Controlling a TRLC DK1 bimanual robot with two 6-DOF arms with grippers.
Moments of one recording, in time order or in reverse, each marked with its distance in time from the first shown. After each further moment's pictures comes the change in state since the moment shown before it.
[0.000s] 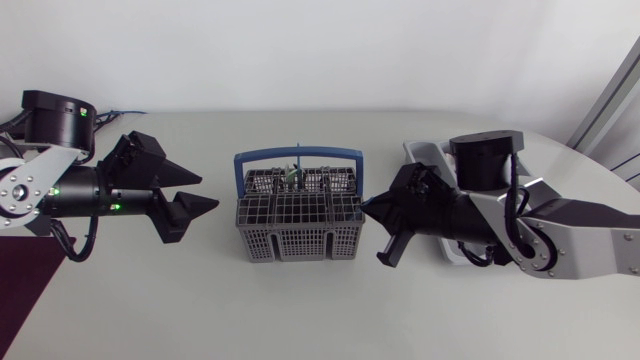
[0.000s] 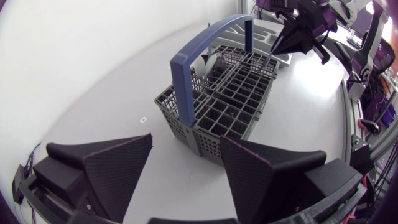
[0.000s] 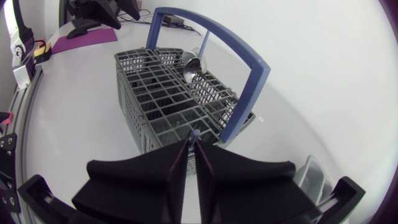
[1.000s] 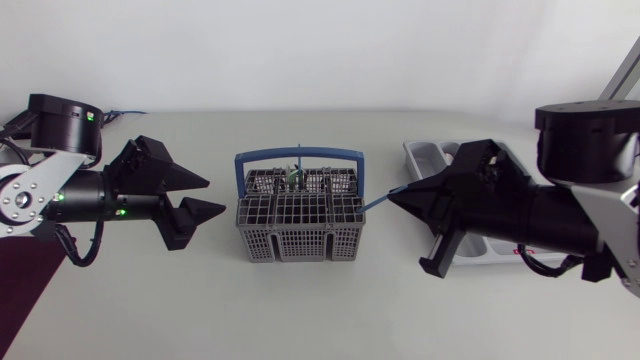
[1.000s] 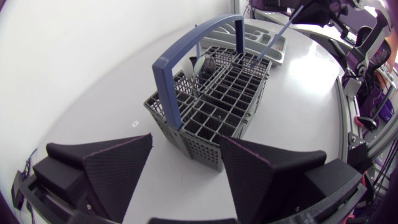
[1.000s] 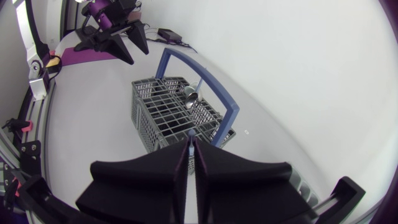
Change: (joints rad) left arm -0.043 -0.016 -0.018 0.006 0.000 -0.004; right arm 0.002 -0.397 0.023 -0.340 -0.006 0.001
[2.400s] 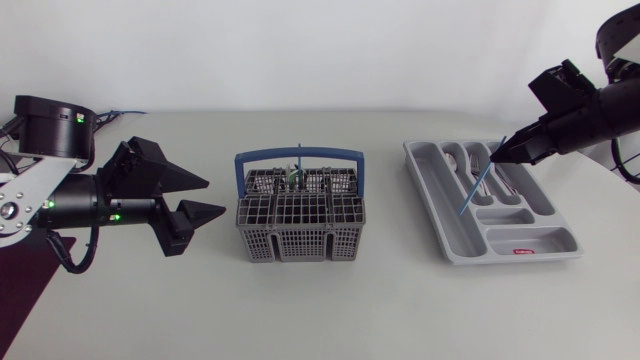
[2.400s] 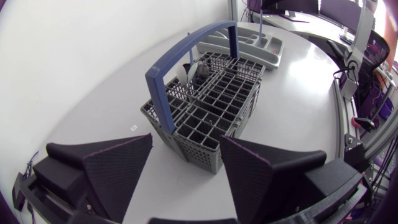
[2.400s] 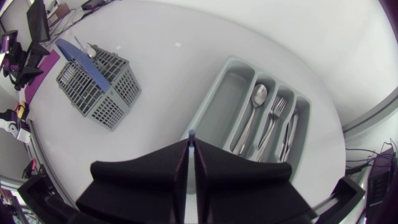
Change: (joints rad) left arm -0.018 -0.062 -0.025 -0.004 0.000 -0.019; right arm -0.592 0.494 0.664 -0.736 -0.055 -0.079
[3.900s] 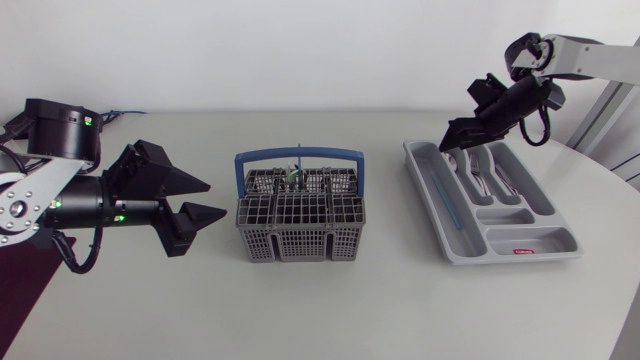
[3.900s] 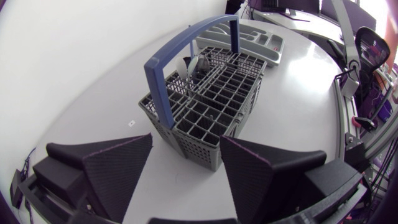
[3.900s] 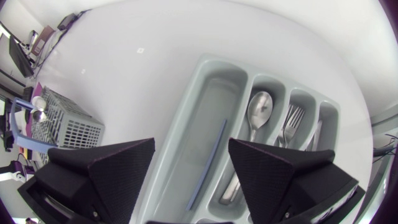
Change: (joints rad) left arm 0.002 0.029 0.000 0.002 -0.003 0.000; right arm 0.021 0.657 0.593 -0.060 -0.011 0.170
